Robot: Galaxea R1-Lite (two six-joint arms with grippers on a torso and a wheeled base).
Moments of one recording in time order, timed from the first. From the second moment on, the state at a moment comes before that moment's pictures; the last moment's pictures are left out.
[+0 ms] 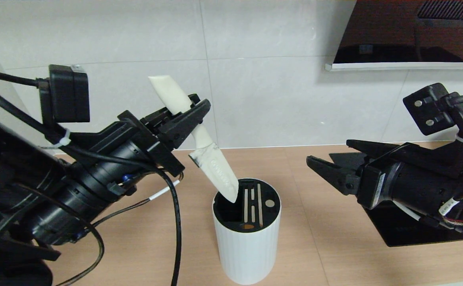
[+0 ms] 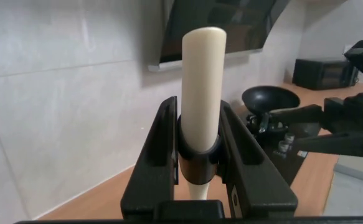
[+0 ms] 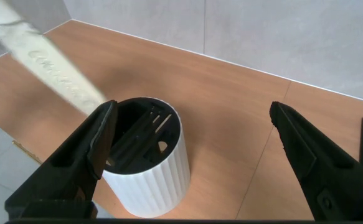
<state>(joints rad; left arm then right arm) -0.56 1.60 -0.56 -1.48 -0.26 -0.10 0.77 1.38 -0.71 -0.61 -0.20 0.05</state>
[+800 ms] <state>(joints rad) -0.60 1.71 -0.50 -1.52 -0.24 -0.09 0.77 1.38 -0.71 -0.61 -0.20 0.05</state>
